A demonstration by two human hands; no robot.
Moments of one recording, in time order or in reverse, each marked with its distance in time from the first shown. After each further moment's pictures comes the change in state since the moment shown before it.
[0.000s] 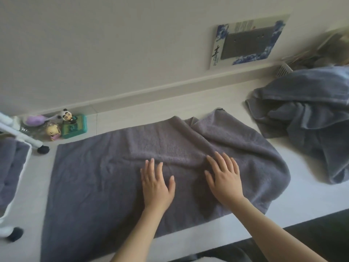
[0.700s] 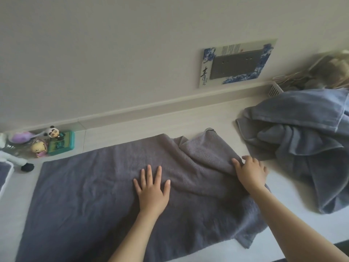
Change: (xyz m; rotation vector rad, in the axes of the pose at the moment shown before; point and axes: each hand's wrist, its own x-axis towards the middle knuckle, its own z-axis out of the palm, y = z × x) left_hand 0.056 0.046 0.009 0.042 -0.236 -0.120; right_hand 0.101 0.122 -0.031 0.118 -0.142 0.551
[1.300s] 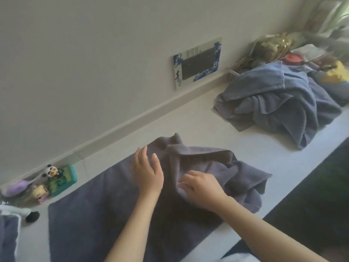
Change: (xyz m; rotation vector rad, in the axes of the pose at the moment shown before) left_hand 0.016 -0.037 -0.105 -0.564 0.437 0.295; right_hand -0.205 -0.127 0.012 0.215 0.185 -0.702
